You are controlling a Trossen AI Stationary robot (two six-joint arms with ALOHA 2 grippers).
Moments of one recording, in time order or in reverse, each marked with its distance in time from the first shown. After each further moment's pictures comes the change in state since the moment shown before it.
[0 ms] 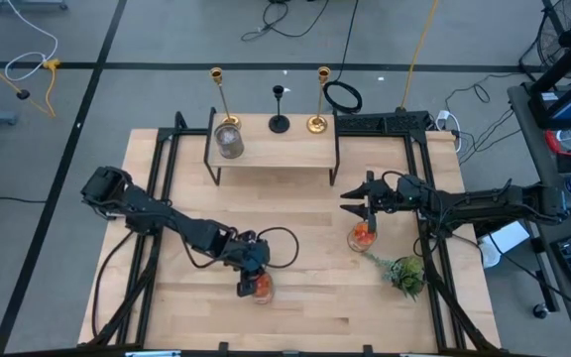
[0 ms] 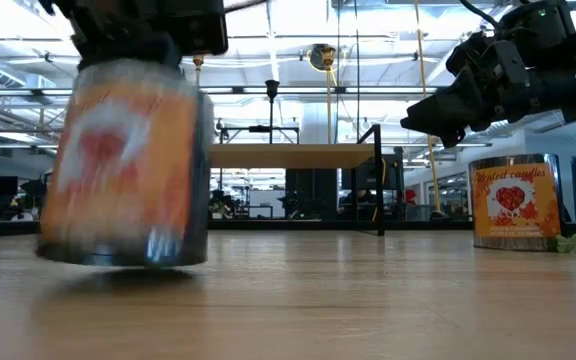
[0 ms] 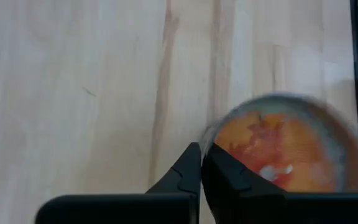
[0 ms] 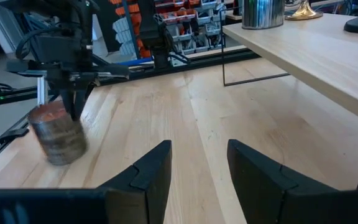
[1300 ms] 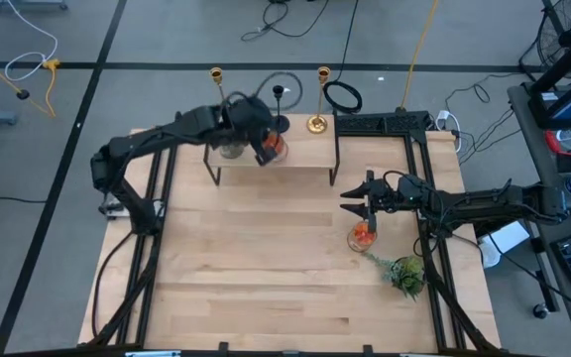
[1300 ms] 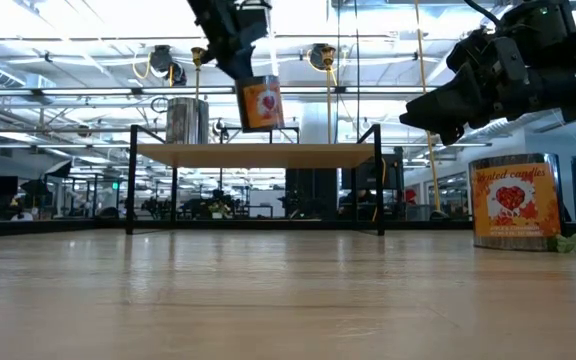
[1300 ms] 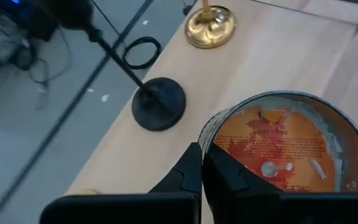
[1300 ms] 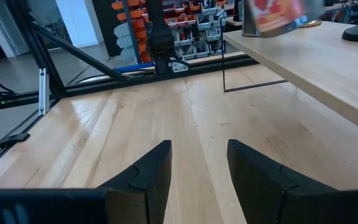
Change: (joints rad) left arm 0.736 -0.004 0.668 -0.554 -0.313 0.516; right arm 0.000 0.000 0.000 0.023 0.000 0.000
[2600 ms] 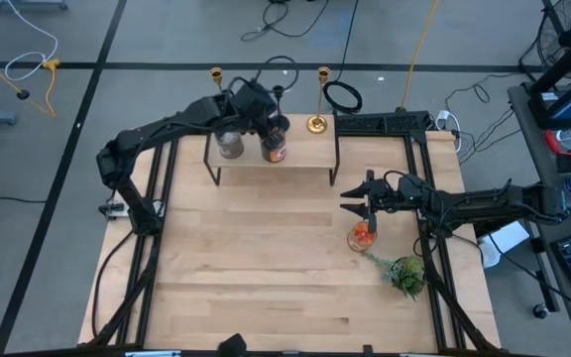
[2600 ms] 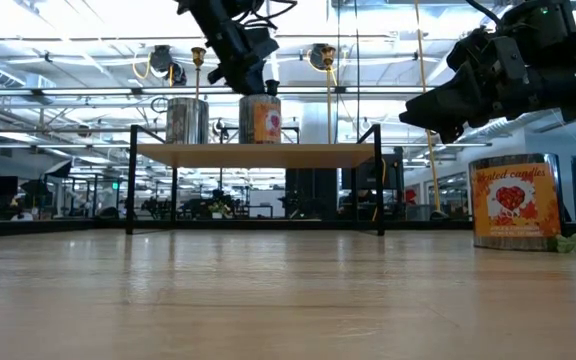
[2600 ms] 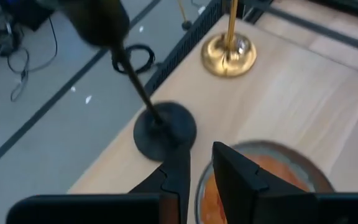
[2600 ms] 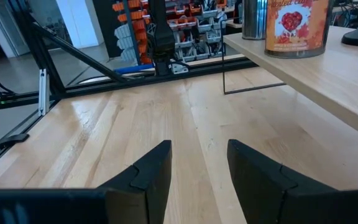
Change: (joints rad) left arm 0.114 0.060 0.000 0.133 0.112 -0.053; right arm 0.000 0.000 0.000 0.007 0.000 -0.007
